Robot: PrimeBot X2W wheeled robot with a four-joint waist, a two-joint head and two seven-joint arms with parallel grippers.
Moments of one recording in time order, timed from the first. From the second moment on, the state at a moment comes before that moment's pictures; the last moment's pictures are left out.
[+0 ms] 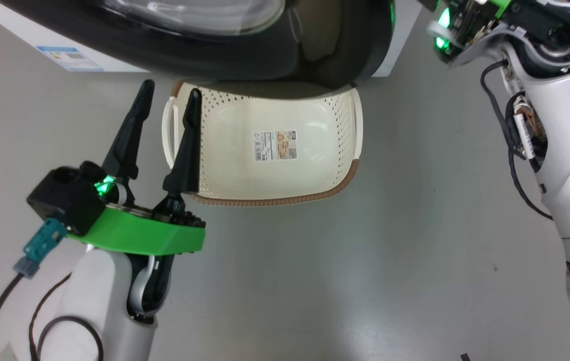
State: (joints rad) left arm -0.54 0.04 -0.17 0.17 -0.38 -0.13 -0.26; right arm -1.19 -0.12 0.26 0.68 1.71 0.12 0.68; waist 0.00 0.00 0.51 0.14
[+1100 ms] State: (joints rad) left arm -0.51 0.05 -0.14 0.19 -0.36 -0.13 -0.26; right arm -0.96 -0.17 0.33 0.51 1.37 0.12 0.12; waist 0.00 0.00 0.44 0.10
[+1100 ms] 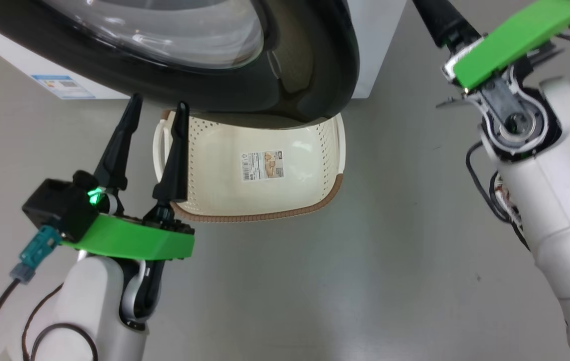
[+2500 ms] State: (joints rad) left arm -0.44 0.05 -0.07 0.18 -0.32 -0.13 -0.26; right arm -0.43 -0.09 0.16 0.11 0.28 0.12 -0.26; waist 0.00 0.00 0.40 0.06
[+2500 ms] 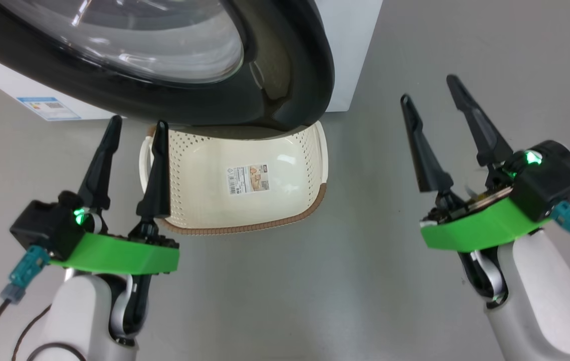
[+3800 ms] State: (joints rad) left arm -0.43 0.04 -0.08 0.16 -0.32 -0.13 -0.26; right arm -0.43 -0.06 0.17 0.15 0.51 0.12 -0.26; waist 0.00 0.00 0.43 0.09
